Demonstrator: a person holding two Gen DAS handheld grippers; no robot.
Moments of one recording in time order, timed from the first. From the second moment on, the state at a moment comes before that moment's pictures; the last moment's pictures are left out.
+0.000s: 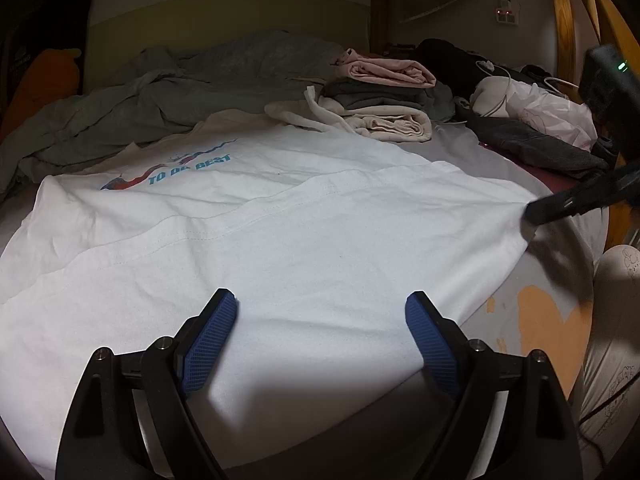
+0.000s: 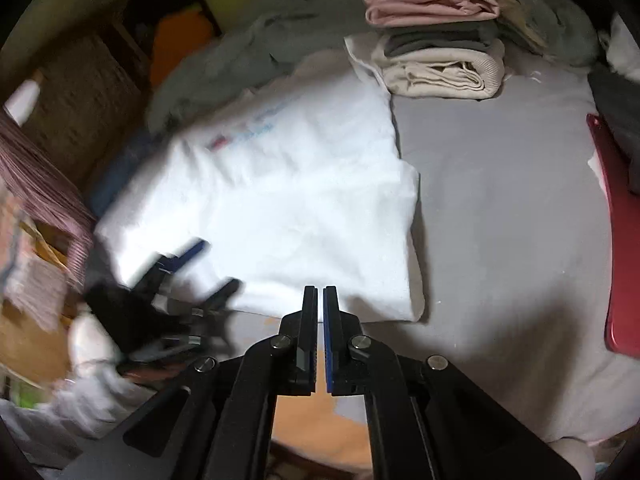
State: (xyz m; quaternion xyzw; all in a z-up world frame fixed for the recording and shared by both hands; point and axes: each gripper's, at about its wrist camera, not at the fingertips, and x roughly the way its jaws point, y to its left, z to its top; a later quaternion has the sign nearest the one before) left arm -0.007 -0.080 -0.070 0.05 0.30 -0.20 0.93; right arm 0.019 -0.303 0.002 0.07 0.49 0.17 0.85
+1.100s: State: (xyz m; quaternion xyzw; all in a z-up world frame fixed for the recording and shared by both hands) left arm -0.013 -0.079 -0.067 0.03 0.29 -0.20 0.94; right arm 0.026 -0.278 -0.026 -0.04 0.44 0.08 0.89
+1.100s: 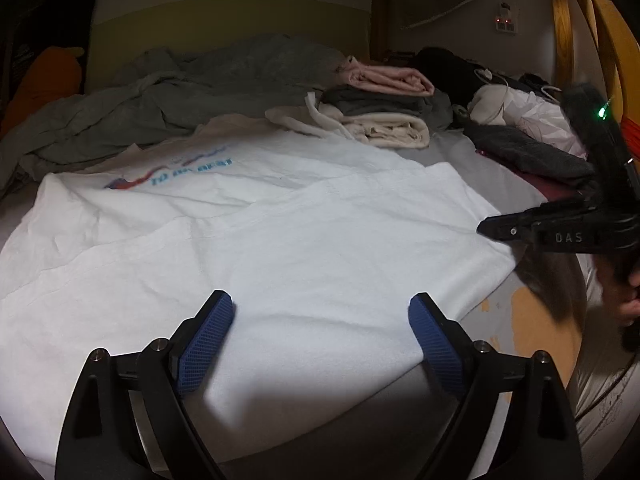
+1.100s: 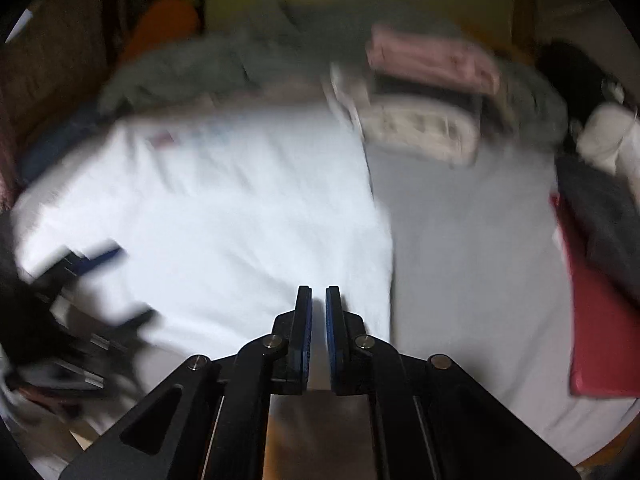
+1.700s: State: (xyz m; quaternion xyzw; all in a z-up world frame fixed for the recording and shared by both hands) left arm -0.054 0.083 -0.044 0.04 0.34 0.09 0.93; right arm 0.011 -0.264 -0.027 -0.04 0.41 0.09 0.91
